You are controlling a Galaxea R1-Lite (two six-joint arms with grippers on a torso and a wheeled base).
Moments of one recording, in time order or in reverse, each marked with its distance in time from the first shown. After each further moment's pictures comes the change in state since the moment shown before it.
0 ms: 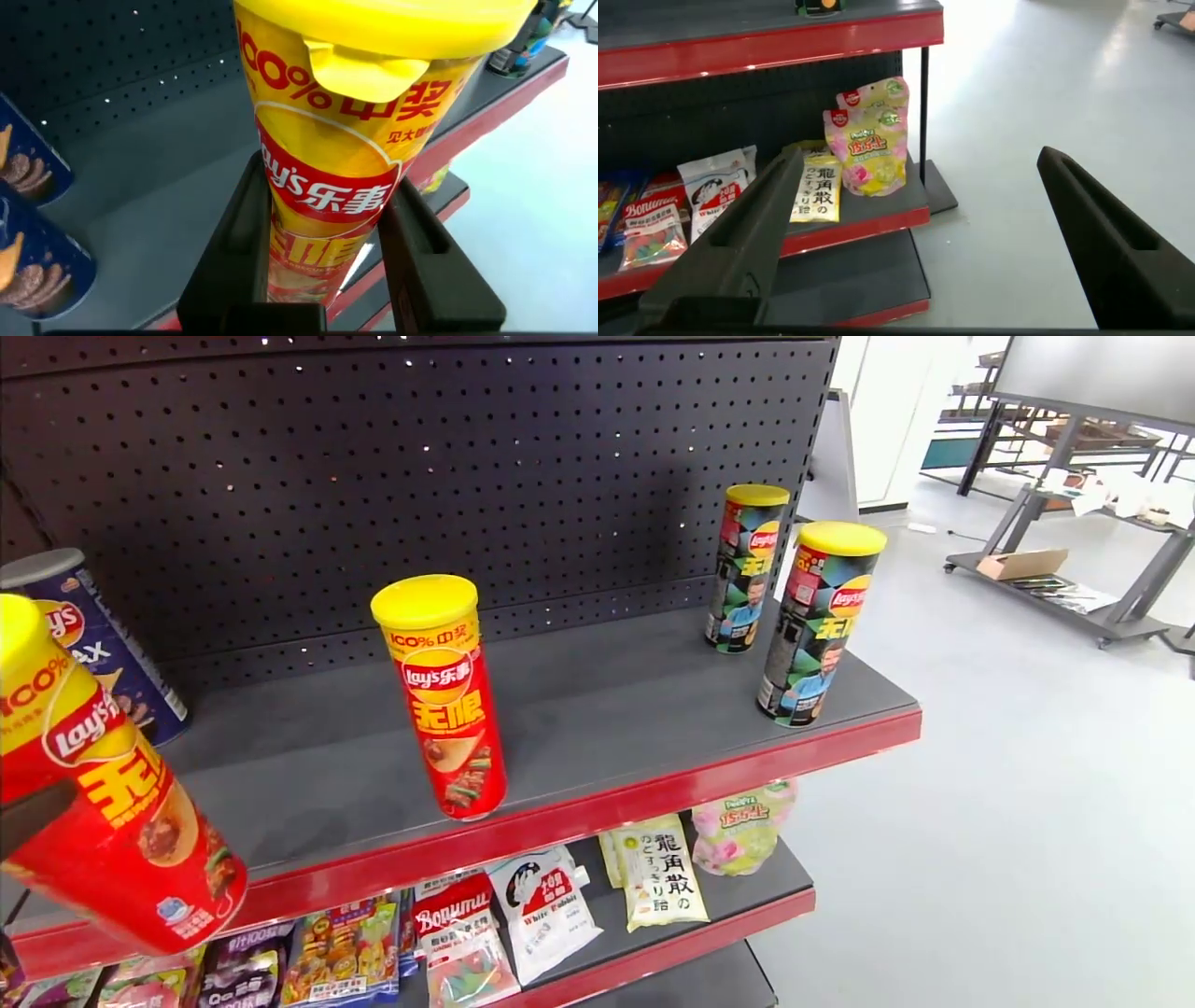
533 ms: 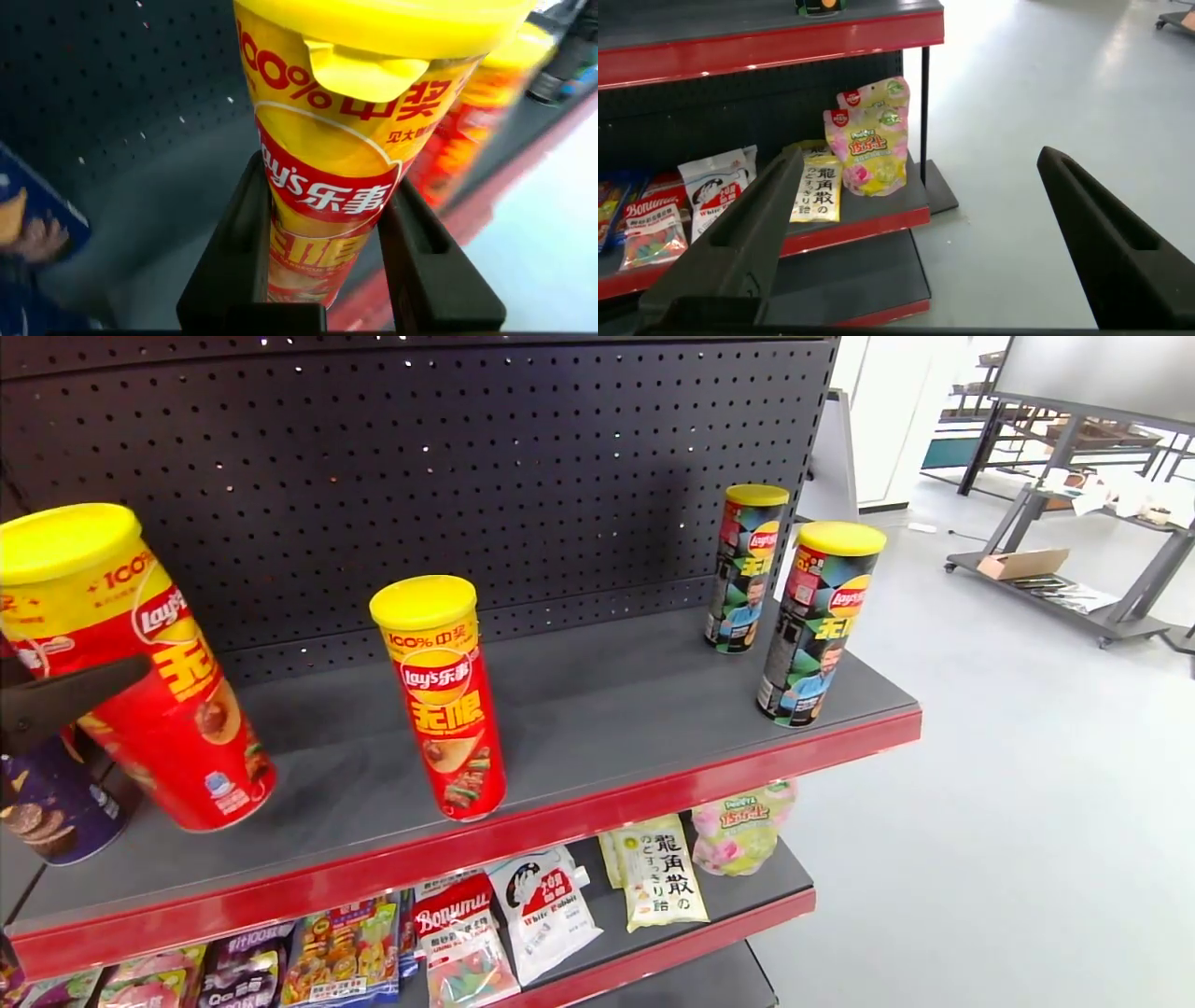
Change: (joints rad) left arm -0.005 0.310 -0.093 -0.223 0.009 0.011; right arm 0.001 0.000 0.000 0.000 0.000 0.000
